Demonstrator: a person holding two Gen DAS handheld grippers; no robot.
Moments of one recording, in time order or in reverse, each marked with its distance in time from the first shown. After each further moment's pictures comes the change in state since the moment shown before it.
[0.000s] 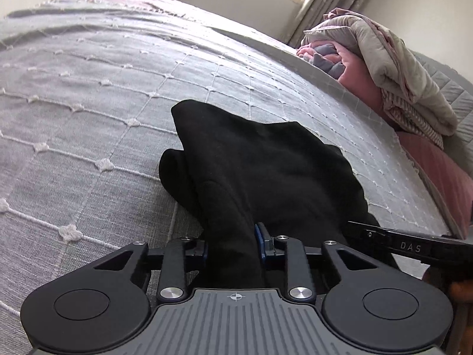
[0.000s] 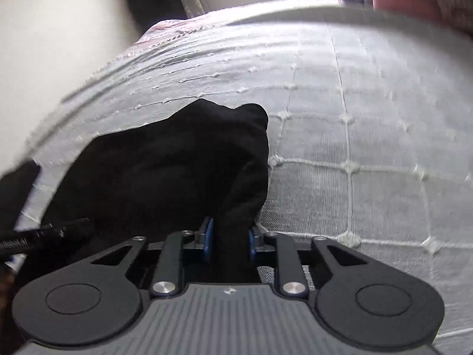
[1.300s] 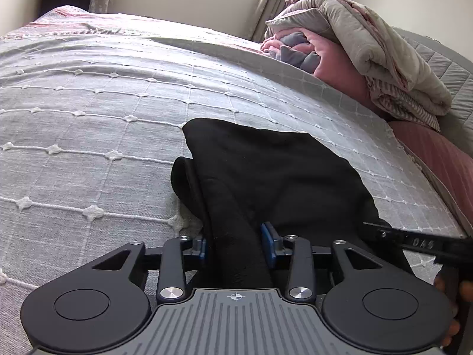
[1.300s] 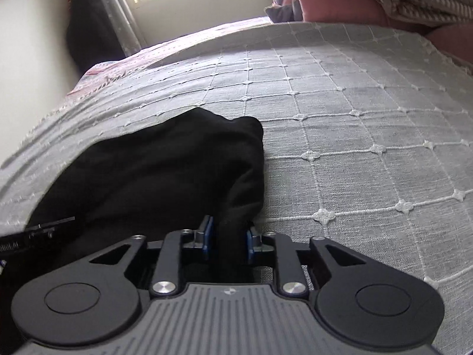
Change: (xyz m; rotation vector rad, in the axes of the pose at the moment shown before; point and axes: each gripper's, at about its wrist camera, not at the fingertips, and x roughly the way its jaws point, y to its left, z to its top) left arm 0.126 -0.055 0.096 0.170 0.002 -0.058; right arm 0.056 -0.111 0.088 0.195 -0.106 -0.147
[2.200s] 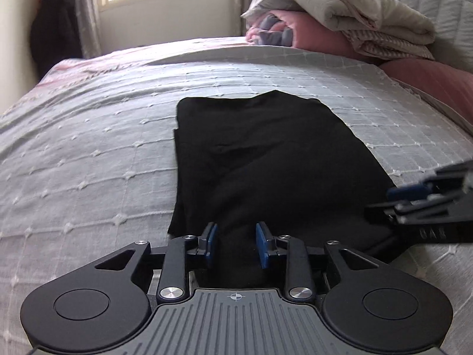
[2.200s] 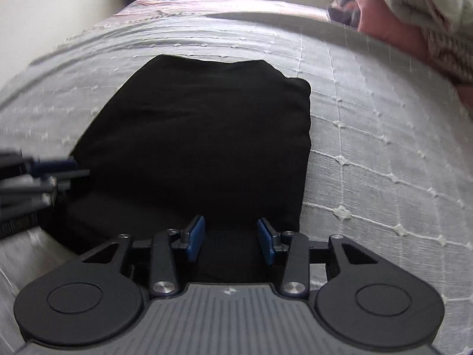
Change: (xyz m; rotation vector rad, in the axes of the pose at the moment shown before) left arm -0.081 -0.068 -0.060 0.246 0.016 0.194; right arm -0.070 0.055 -0.067 -0.361 0.129 -0.051
